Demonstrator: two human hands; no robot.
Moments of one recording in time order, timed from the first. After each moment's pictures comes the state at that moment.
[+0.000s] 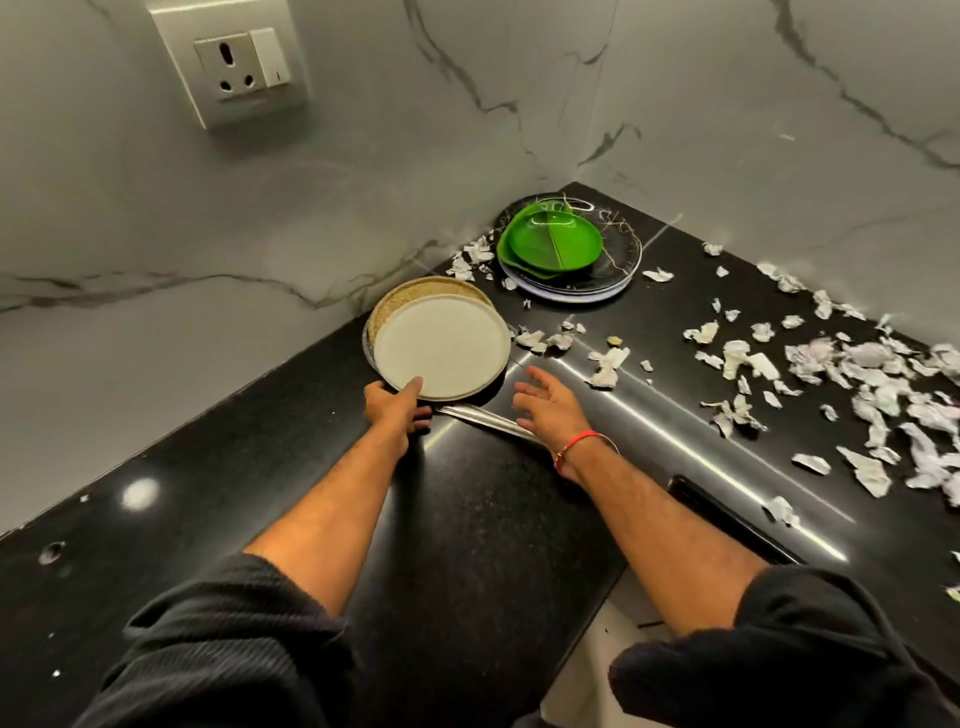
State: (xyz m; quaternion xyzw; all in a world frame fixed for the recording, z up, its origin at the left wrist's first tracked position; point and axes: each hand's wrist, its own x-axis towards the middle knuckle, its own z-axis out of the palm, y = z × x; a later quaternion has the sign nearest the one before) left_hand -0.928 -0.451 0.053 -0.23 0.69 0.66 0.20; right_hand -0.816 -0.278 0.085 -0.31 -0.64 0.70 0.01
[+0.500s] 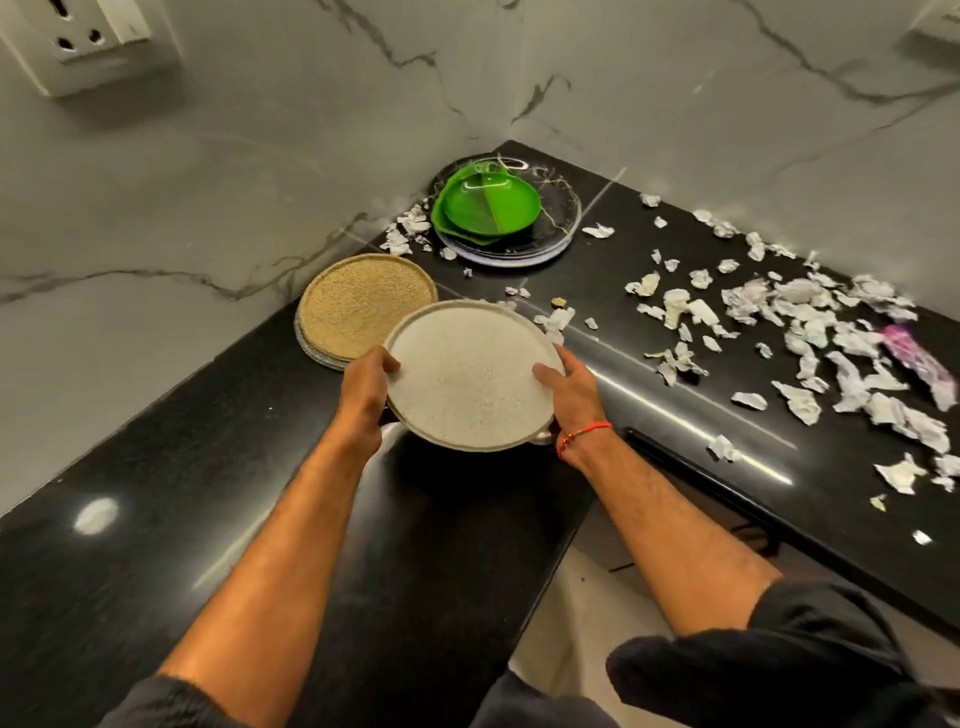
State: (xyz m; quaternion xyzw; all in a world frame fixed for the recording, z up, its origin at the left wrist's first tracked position) left_hand -0.879 -0.420 0.112 -0.14 0.70 0.64 0.26; right_hand -0.761 -0.228 0.081 -0.37 -0.52 0.75 0.17
